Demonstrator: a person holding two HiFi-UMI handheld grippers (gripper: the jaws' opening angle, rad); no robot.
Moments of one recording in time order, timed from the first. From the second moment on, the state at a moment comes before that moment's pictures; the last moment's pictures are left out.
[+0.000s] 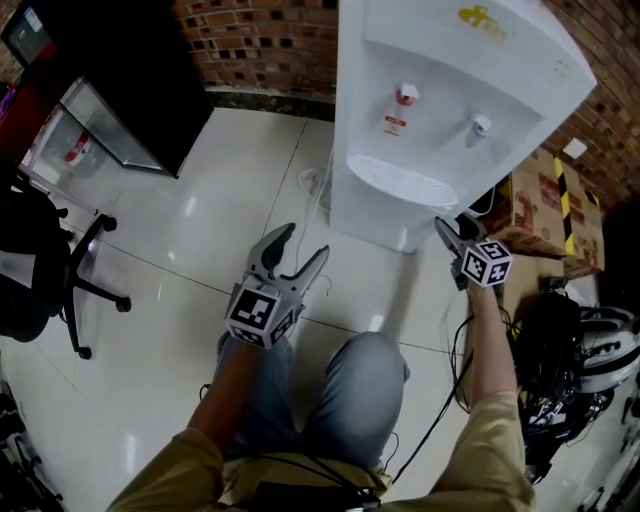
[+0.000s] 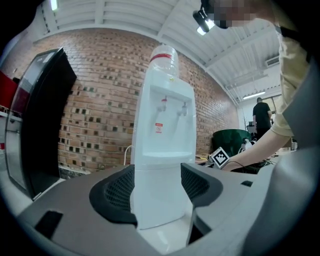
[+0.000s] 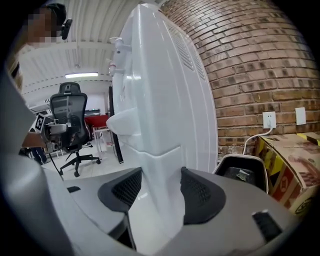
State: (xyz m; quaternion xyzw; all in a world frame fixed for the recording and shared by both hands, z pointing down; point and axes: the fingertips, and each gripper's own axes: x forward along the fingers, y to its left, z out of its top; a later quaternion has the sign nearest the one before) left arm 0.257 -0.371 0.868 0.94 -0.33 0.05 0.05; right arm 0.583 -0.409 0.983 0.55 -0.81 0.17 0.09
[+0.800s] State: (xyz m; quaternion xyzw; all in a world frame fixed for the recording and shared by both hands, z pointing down) left arm 0.216 -0.364 0.872 0.94 -0.32 0.04 0.04; right arm 0.371 -0.268 0.985 0.23 -0.95 0.16 0.15
